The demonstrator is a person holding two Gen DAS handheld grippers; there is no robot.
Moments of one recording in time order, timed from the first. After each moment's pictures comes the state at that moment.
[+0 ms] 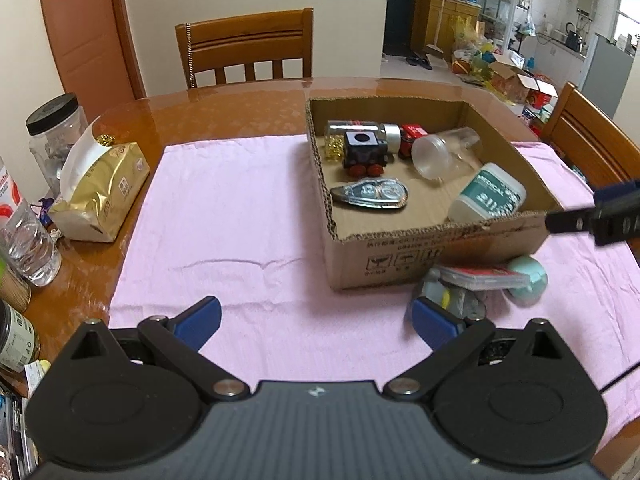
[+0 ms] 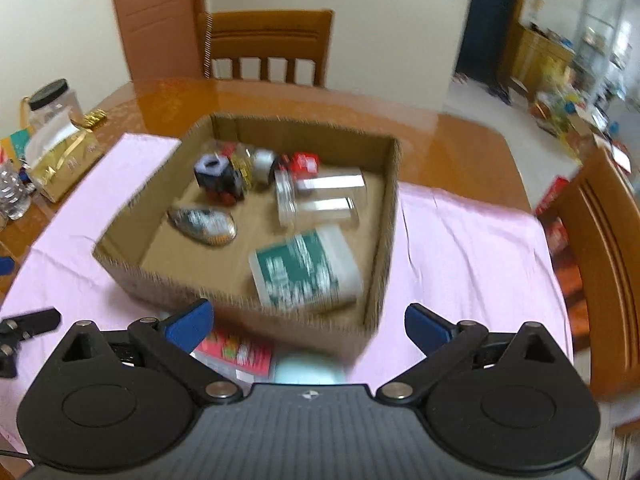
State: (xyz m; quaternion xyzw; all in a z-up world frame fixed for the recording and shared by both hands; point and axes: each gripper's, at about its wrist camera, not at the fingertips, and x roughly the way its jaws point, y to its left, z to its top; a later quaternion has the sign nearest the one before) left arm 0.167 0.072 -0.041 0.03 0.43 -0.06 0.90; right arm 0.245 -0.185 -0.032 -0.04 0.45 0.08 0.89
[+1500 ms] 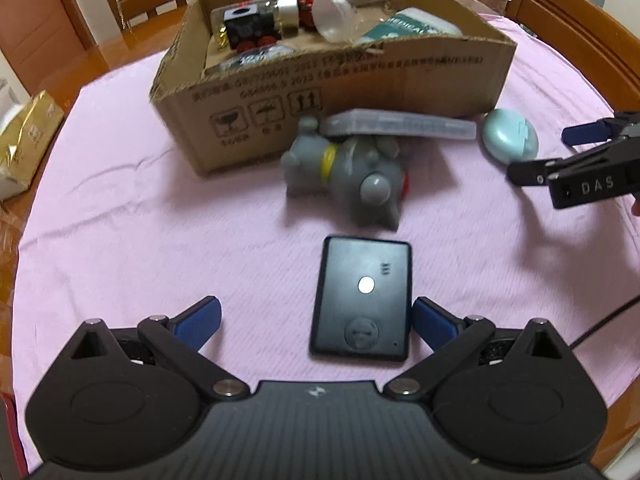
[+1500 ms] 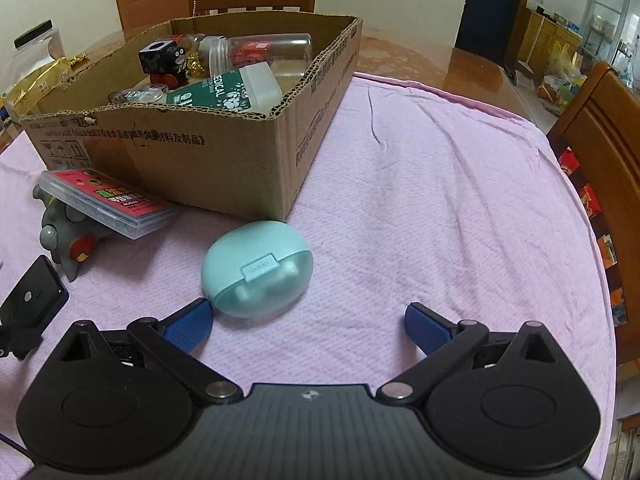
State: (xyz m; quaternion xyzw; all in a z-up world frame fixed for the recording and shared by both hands) left arm 0.146 -0.021 -0.124 0.10 0.52 -0.09 0.84; right arm 0.218 -0.257 -0.147 -0.06 0.47 0.10 0.88
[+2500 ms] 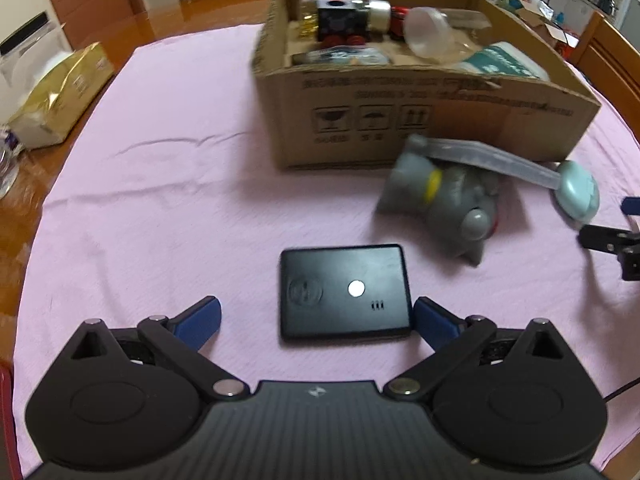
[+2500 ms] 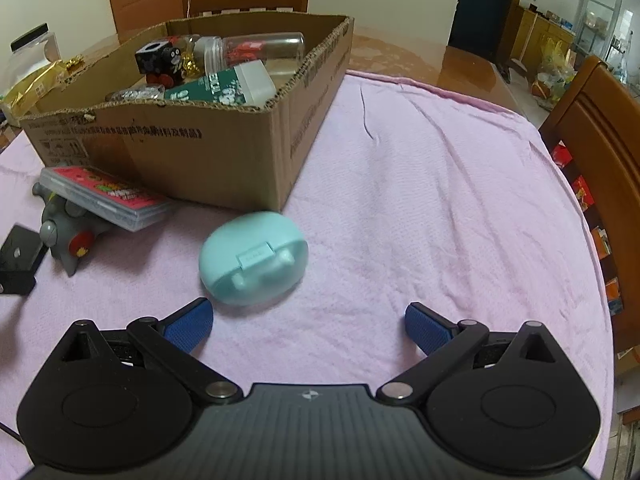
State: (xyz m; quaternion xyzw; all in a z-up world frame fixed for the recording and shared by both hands) left arm 0.162 0.019 -0.127 0.03 0.52 -0.02 0.85; right arm 0.210 -0.261 -0.146 -0.05 0.47 0.10 0.88
